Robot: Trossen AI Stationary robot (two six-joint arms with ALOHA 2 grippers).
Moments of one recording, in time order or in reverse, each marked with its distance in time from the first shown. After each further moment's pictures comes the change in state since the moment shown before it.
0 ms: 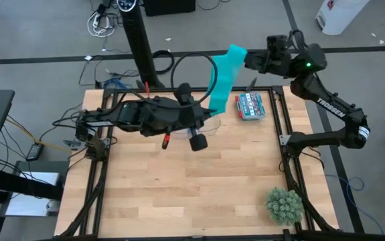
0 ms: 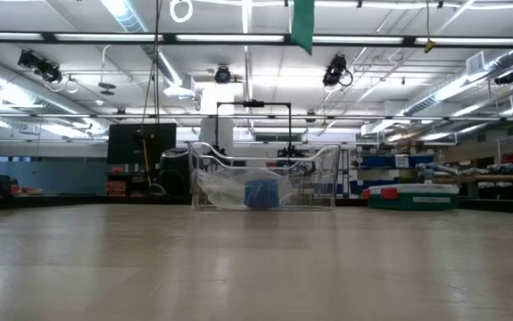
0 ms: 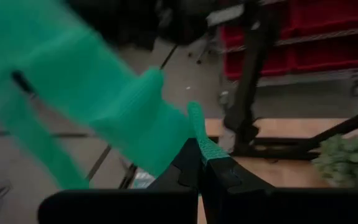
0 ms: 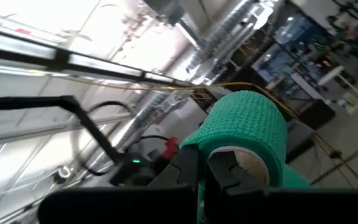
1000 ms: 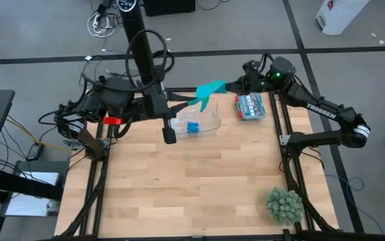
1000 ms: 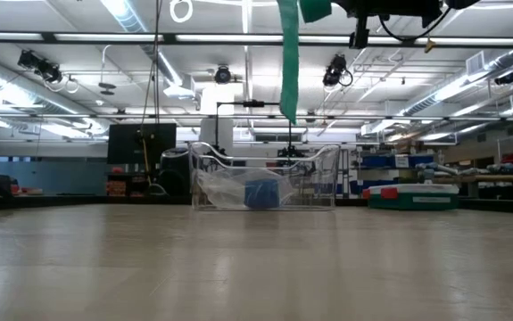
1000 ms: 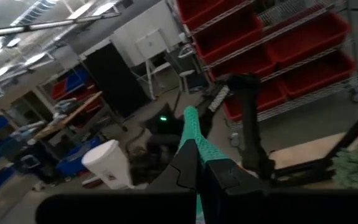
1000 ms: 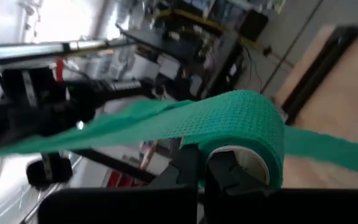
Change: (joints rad) left arm -0.037 -0.171 -0.001 0.092 0.102 0.389; right arm 0.024 -0.001 -0.263 -0.216 -0.023 0.009
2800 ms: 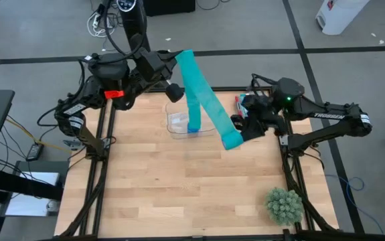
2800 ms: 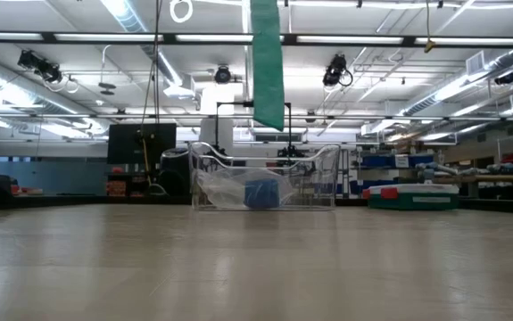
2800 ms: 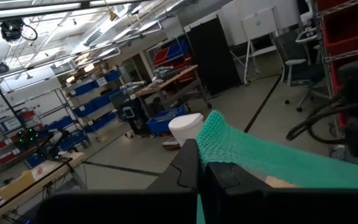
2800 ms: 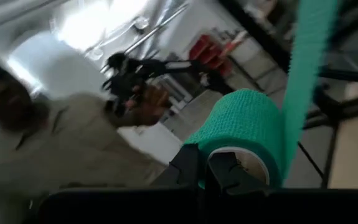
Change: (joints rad) left arm 0.179 -0.015 0.004 0.132 -0.293 -0.016; right arm 0.542 -0.034 0.111 0.006 -0.227 -0.191
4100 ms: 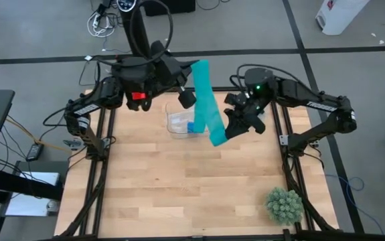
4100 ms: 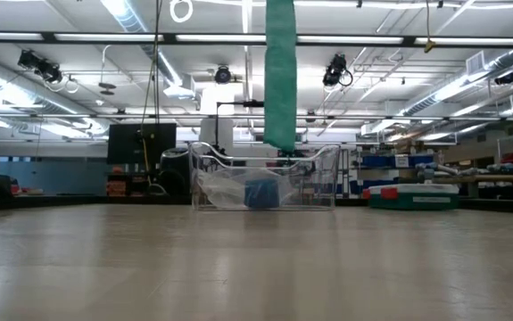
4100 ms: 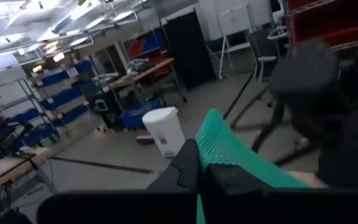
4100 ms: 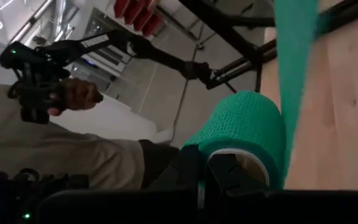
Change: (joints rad) left arm 0.029 0.070 0.001 -0.008 0.113 -0.104; right arm -0.062 0.250 0.423 -0.811 0.015 -0.345
